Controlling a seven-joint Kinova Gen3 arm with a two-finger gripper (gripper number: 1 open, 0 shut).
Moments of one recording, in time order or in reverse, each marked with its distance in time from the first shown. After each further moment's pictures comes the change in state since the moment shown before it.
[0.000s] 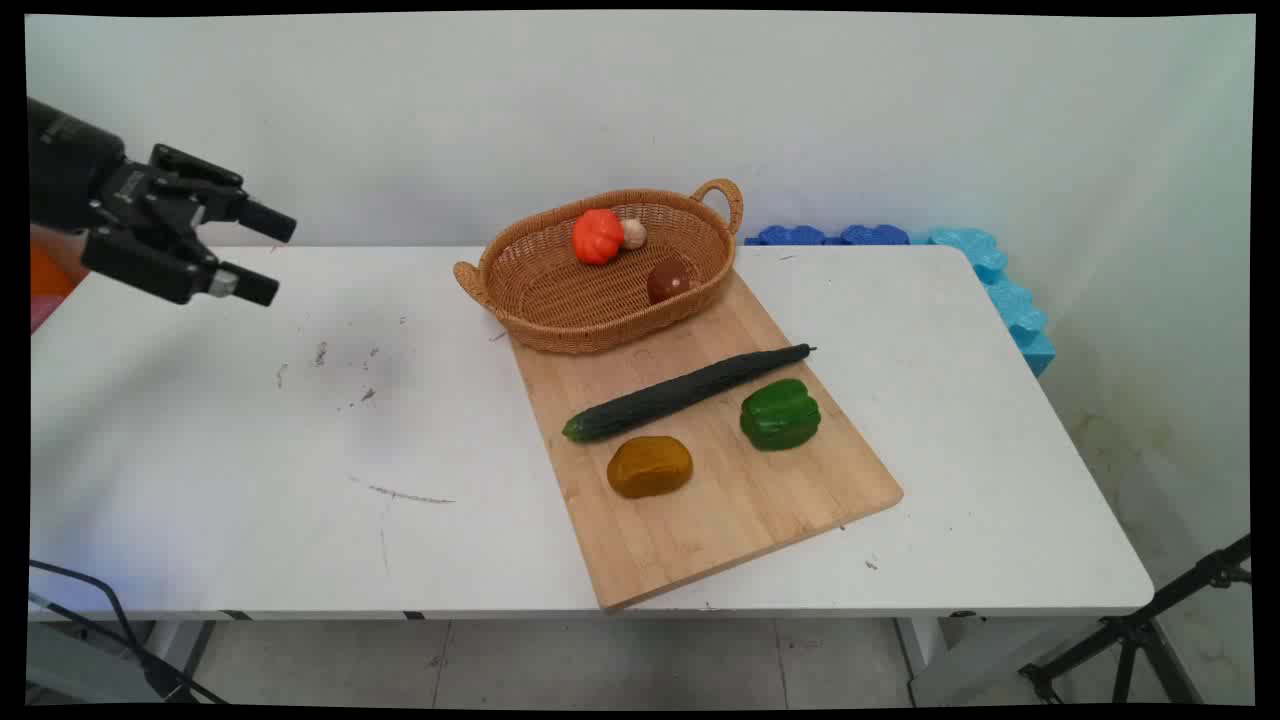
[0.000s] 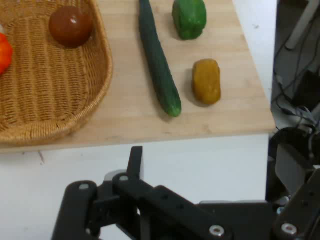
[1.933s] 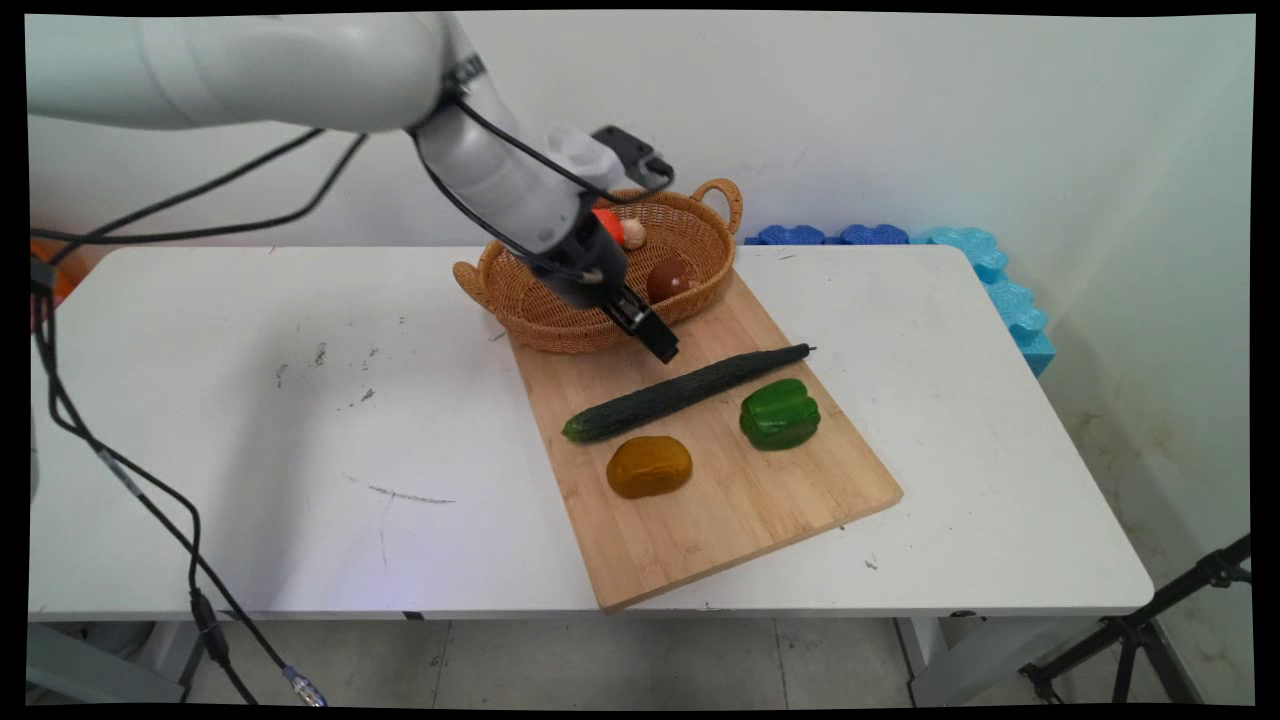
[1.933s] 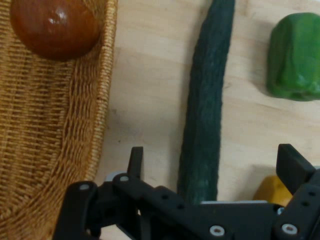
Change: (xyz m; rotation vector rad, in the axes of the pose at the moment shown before) arm 0.161 0.015 0.361 0.239 -0.326 -0.281
